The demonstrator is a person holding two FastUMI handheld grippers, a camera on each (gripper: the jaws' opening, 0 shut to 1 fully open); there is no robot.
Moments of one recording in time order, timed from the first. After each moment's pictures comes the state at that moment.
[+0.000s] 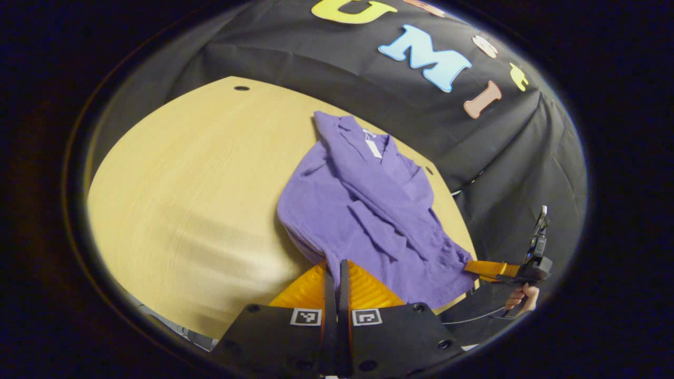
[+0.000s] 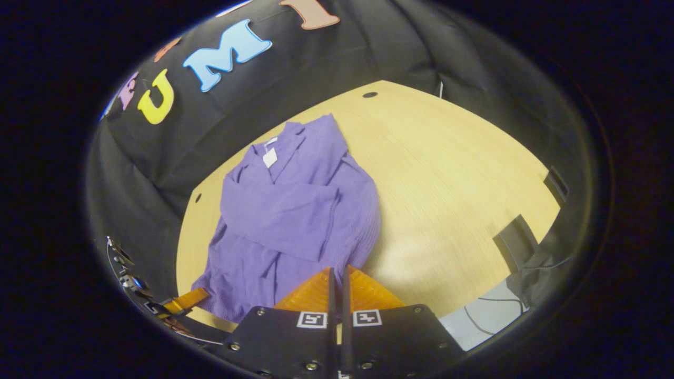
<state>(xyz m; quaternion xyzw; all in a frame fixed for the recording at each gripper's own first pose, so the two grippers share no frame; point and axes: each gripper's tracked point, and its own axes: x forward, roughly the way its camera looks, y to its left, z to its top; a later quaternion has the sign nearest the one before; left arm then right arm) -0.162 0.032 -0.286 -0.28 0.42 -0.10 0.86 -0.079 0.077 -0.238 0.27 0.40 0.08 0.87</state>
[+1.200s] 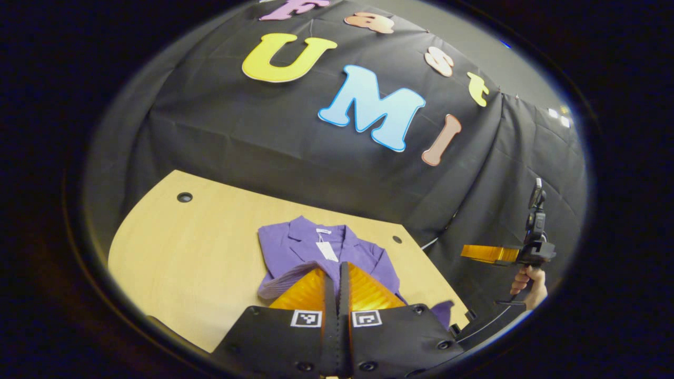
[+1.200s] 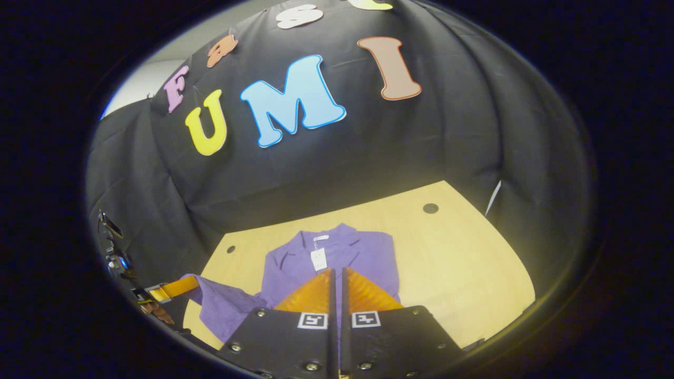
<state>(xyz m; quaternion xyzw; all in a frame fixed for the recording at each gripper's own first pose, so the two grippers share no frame) 0.038 0.013 -0.114 -0.22 0.26 -0.15 0.93 0.096 0.056 -0.059 0.20 0.24 0.16 0.94</state>
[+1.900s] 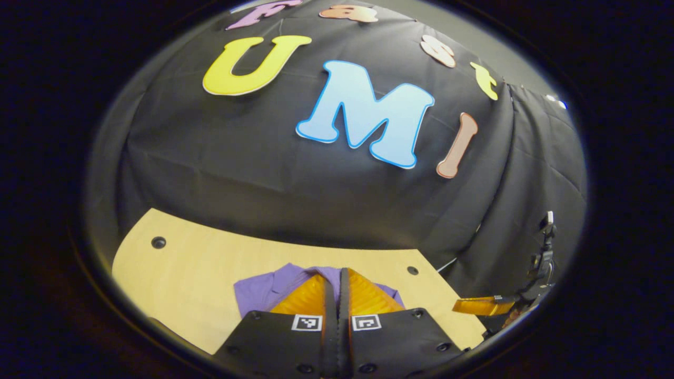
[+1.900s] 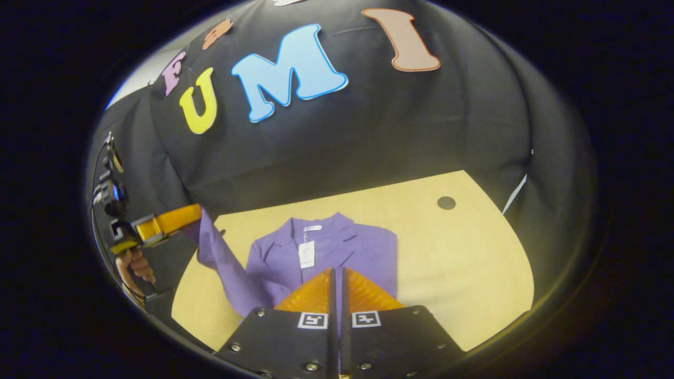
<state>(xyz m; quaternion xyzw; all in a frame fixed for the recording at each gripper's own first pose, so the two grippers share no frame) 0.235 -0.053 -0.097 -0.18 0.22 -0.13 0.95 0.169 0.067 -0.117 0.17 0.29 0.20 0.92</state>
